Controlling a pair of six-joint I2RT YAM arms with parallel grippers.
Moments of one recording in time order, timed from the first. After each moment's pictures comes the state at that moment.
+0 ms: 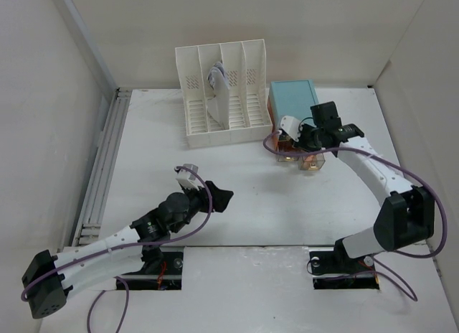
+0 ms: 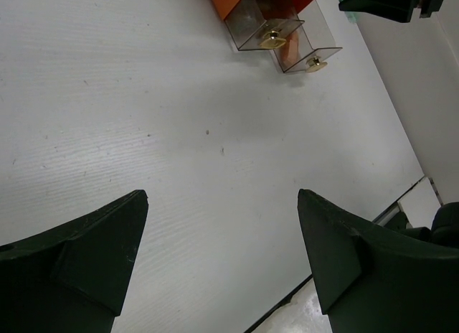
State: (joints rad) left arm -0.98 0.64 0.26 0.14 -0.32 -0.72; right arm 0.28 1.44 1.19 -0.65 -0.16 -0.96
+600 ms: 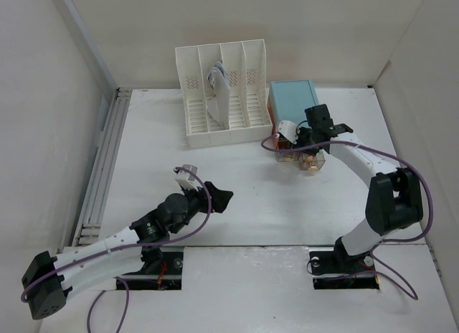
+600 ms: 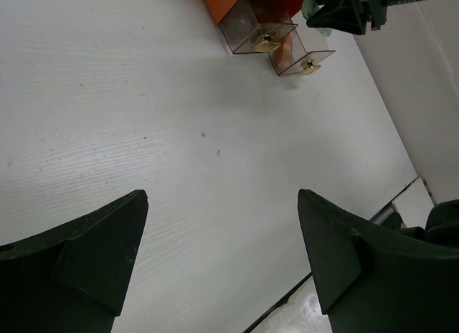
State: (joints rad) left arm -0.98 0.63 0.24 0.16 -0.31 -0.72; right arm 0.27 1.58 1.17 -0.57 -0.09 -1.02
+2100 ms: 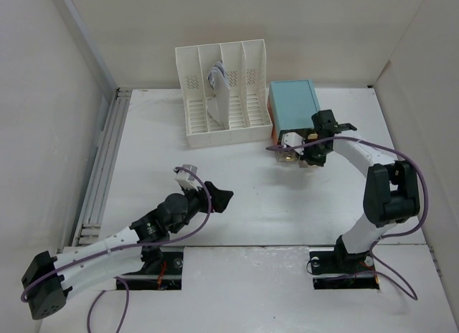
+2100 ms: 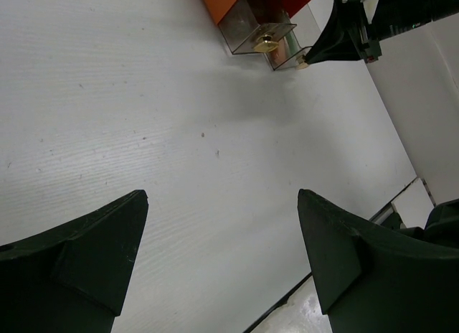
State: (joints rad) left arm -0.98 0.61 0.24 0.16 -0.31 -0.72; right arm 0.16 1.66 1.17 -0.80 -0.25 -1.20
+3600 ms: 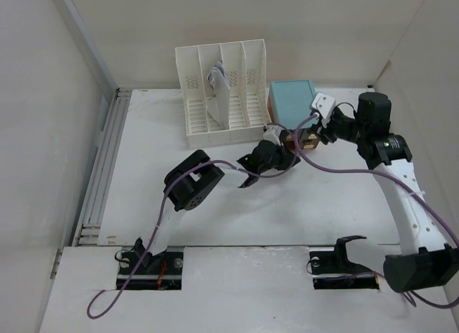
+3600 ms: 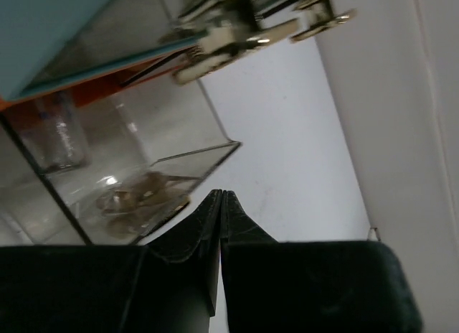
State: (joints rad) left arm -0.91 2.22 1.29 0.70 0.08 -0.92; right arm 0.13 1.16 1.27 -0.60 -0.58 -0.82
